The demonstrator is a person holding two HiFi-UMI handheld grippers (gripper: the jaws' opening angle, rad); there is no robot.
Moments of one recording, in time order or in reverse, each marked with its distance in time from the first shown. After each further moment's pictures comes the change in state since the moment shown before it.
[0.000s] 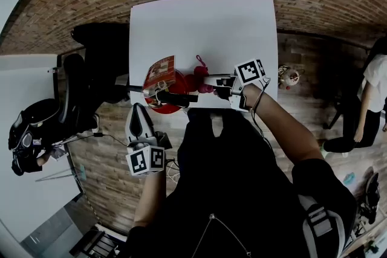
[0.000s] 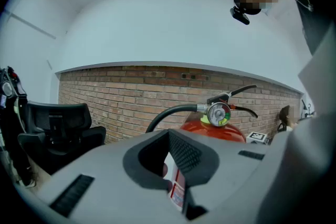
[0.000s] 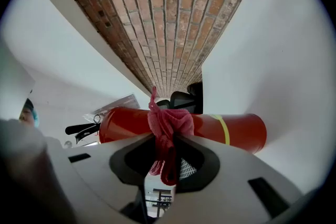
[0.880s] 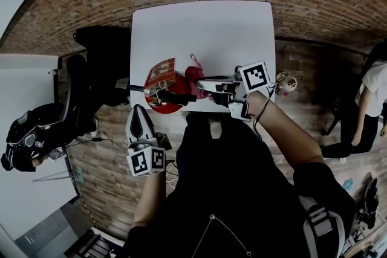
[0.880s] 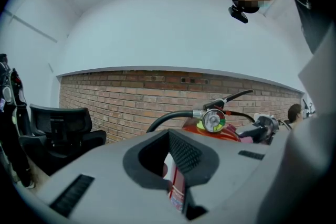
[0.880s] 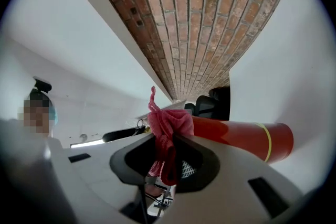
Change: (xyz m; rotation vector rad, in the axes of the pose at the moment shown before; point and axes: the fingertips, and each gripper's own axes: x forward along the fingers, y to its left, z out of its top) left arm -0.008 -0.007 0.008 0.004 -0.042 0.010; right arm -0.004 0.116 0.009 -0.115 -0.025 0.182
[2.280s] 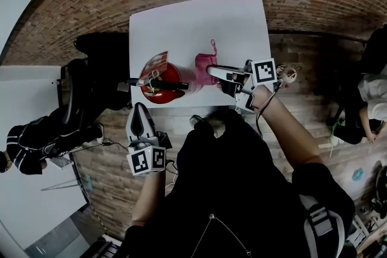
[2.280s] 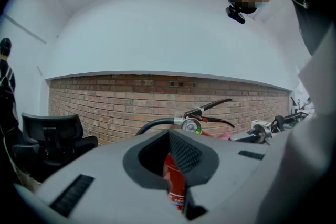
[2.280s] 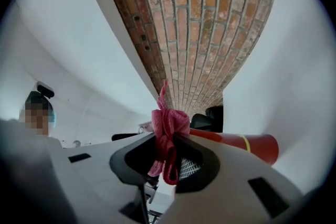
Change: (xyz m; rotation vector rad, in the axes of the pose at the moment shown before) left arm -0.024 -0.029 0.015 0.049 -0.012 -0.098; right arm -0.062 -0.006 0.000 -0.061 -0.217 -0.029
